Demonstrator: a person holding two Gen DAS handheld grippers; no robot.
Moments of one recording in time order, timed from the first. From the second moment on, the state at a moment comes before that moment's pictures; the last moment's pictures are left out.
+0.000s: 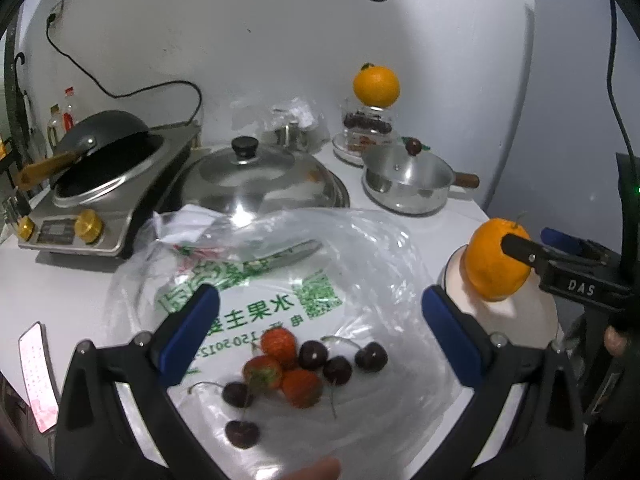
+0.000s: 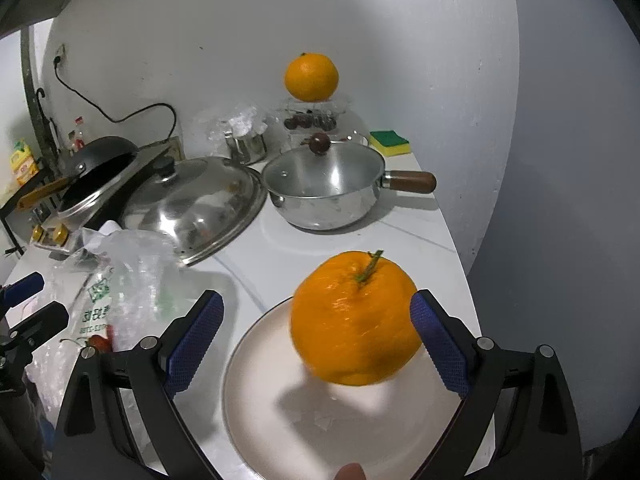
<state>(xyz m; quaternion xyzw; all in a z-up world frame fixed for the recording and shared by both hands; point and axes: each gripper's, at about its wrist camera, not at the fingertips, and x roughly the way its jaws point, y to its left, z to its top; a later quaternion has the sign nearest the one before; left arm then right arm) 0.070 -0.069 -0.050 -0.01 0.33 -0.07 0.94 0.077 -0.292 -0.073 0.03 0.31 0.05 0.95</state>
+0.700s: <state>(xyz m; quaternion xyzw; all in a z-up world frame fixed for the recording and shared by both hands) 0.017 -0.015 -0.037 -0.02 0.30 -0.04 0.95 0.041 -0.235 -0.055 0.02 0.30 0.11 0.95</state>
